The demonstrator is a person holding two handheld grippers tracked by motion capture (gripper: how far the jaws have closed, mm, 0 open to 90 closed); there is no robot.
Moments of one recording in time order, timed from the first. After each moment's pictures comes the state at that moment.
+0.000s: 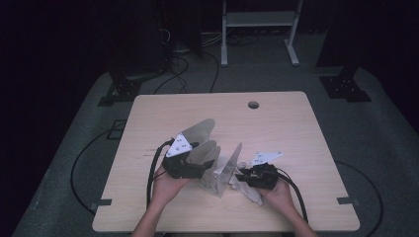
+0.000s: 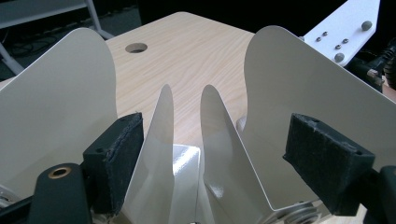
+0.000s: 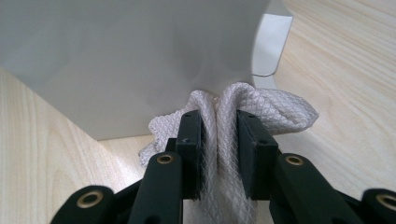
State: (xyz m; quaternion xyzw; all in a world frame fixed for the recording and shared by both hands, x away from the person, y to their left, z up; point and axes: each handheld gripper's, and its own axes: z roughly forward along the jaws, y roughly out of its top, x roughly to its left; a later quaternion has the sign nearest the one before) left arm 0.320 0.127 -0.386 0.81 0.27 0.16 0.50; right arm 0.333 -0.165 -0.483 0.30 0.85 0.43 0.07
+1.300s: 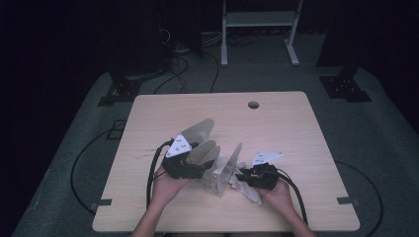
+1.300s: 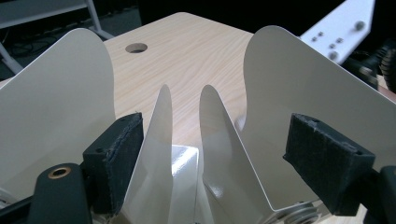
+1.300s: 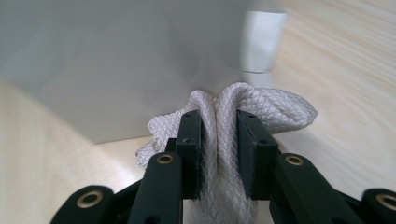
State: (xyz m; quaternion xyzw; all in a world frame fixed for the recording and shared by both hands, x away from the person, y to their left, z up) left arm 0.320 0.128 -0.386 0.81 0.27 0.16 0.50; right arm 0.331 -0.164 -0.486 0.31 0.84 0.43 0.06
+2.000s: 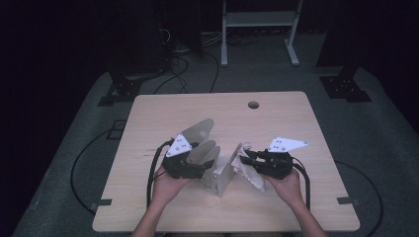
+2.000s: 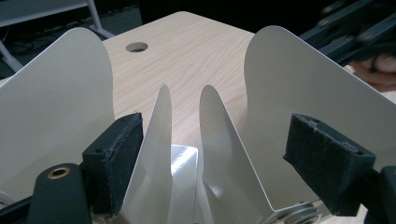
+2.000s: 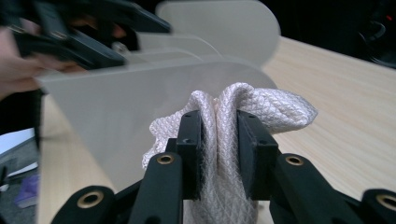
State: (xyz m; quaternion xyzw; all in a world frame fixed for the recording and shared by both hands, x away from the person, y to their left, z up) left arm 0.320 0.127 -0.386 0.81 0.27 0.16 0.50; right arm 0.319 -0.186 -0.402 0.26 0.79 0.55 0.11
